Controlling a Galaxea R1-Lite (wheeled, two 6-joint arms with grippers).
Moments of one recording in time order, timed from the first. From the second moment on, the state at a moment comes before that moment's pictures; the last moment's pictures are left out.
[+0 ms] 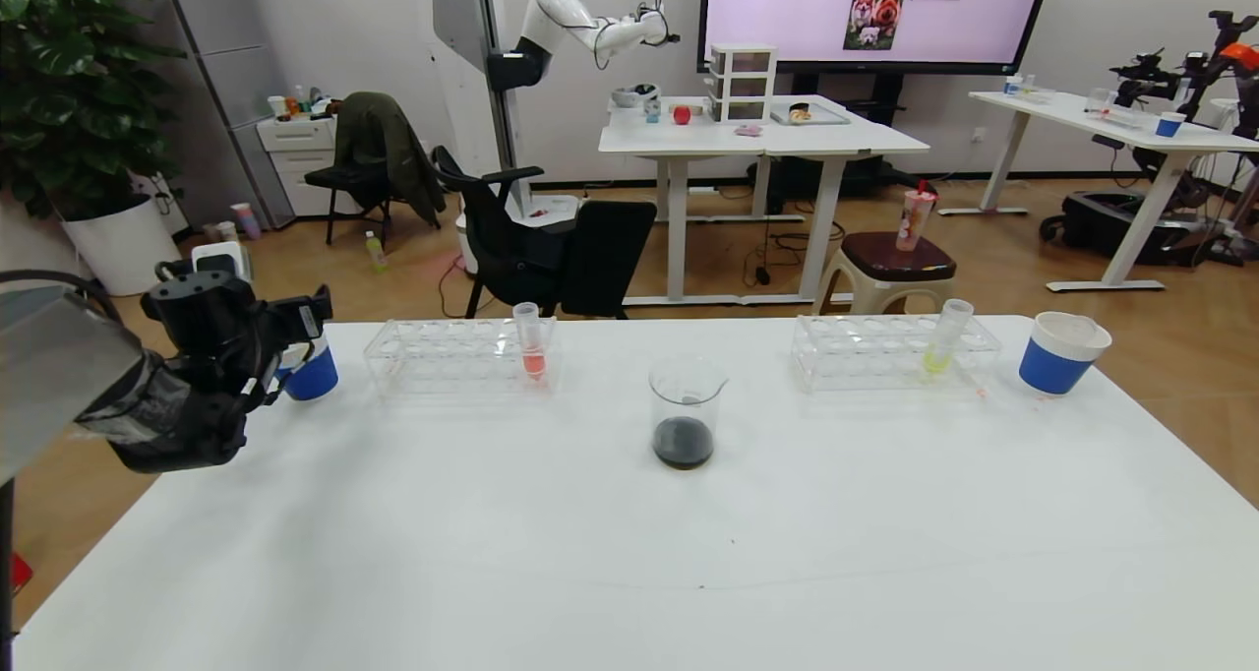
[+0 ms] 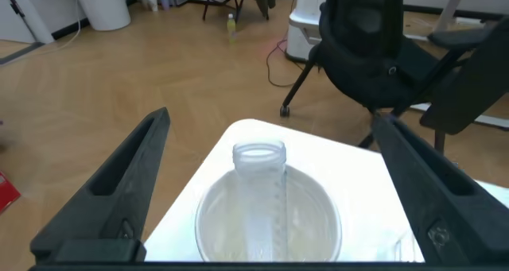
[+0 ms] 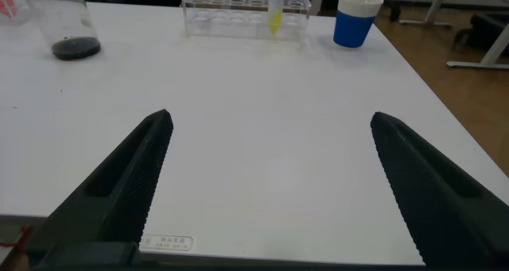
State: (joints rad) left arm 0.21 2.31 -1.16 -1.16 0.21 0.00; right arm 0.00 0.00 0.00 0.00 0.01 -0.02
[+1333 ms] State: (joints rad) left arm -0.21 1.40 -1.02 -0.67 0.27 0.25; right arm 0.00 0.00 0.00 0.00 0.01 -0.02
